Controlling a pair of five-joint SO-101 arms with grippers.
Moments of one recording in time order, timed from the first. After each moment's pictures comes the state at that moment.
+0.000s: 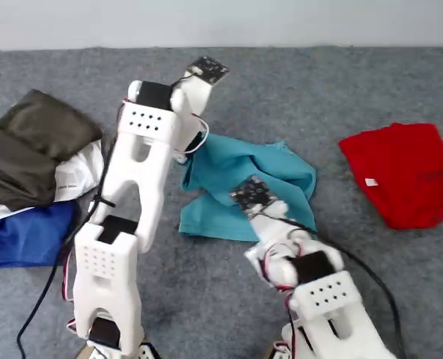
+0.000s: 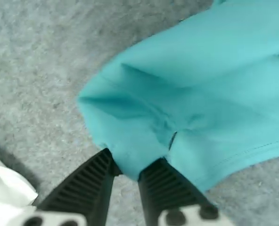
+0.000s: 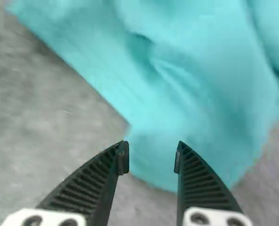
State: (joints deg) left arm 11.9 34.5 -40.1 99.4 -14.3; right arm -25.0 -54.8 71.0 53.8 15.8
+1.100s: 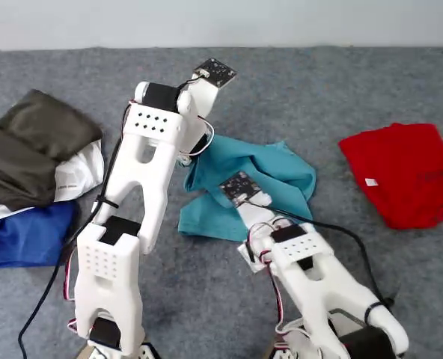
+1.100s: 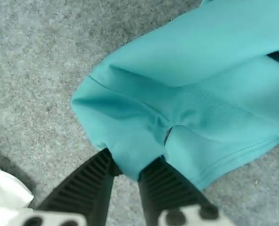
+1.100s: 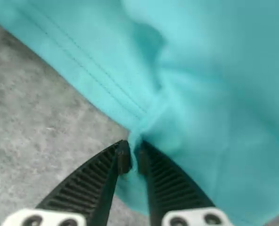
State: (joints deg) left arm 12.6 34.5 -39.6 99.4 -14.2; right arm -20.7 -22.7 64.8 41.0 16.8
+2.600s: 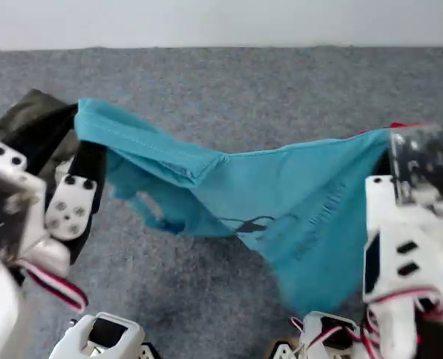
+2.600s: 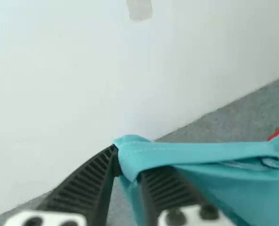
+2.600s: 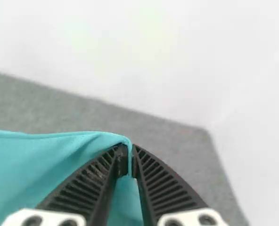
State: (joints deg) left arm 12.7 -36.5 -39.8 99.1 -10.9; right arm 12.0 -52.6 -12.4 85.0 24.2
